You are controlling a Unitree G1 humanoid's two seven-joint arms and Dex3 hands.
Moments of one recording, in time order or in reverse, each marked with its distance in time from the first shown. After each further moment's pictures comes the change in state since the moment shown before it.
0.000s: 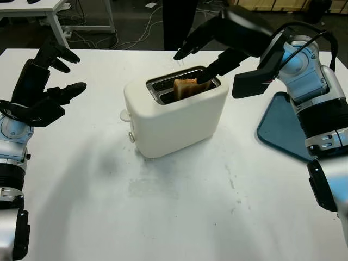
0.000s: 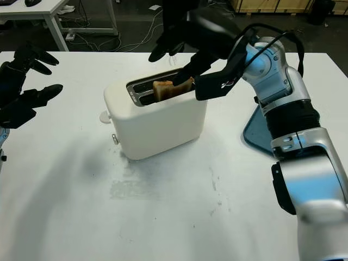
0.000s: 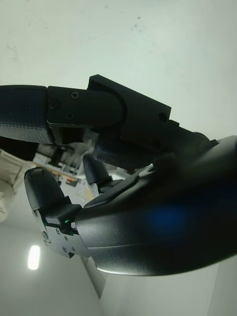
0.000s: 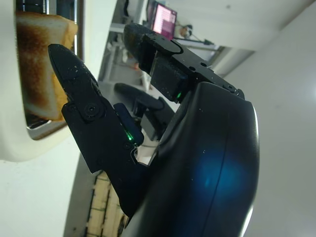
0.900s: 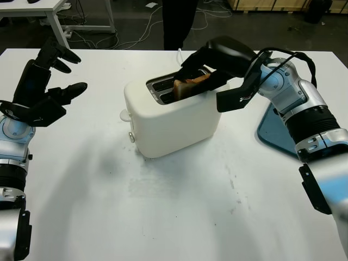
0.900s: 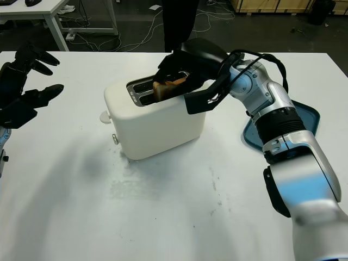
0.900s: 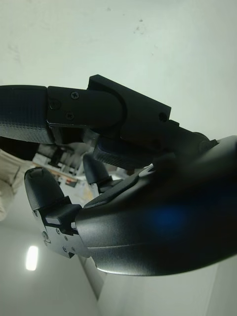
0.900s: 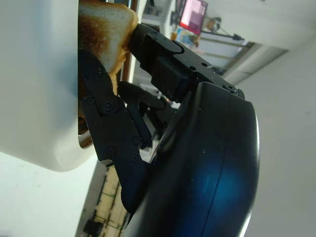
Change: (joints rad) left arm 0.003 -0.009 0.005 -0.001 -0.002 0.005 0.003; right arm -0.011 0.030 0.103 0.149 -0.139 -0.025 -0.107
